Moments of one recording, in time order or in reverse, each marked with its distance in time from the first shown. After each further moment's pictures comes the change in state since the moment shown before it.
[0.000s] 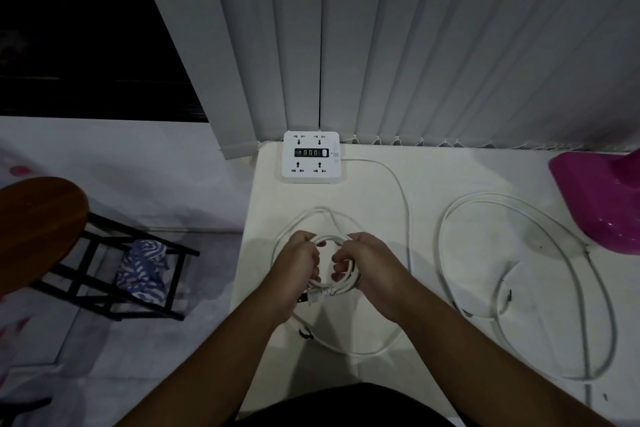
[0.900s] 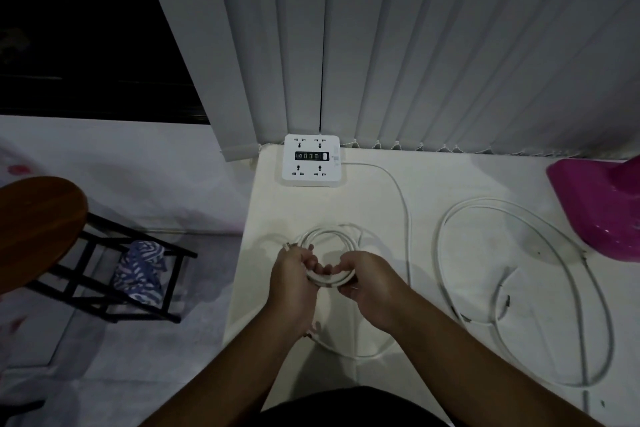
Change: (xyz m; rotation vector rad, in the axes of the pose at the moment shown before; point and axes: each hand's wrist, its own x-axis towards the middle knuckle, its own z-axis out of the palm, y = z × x) left_hand -0.001 -0.016 0.015 -0.736 0.120 -0.061; right_hand 0.004 0.010 0.008 0.153 0.051 0.167
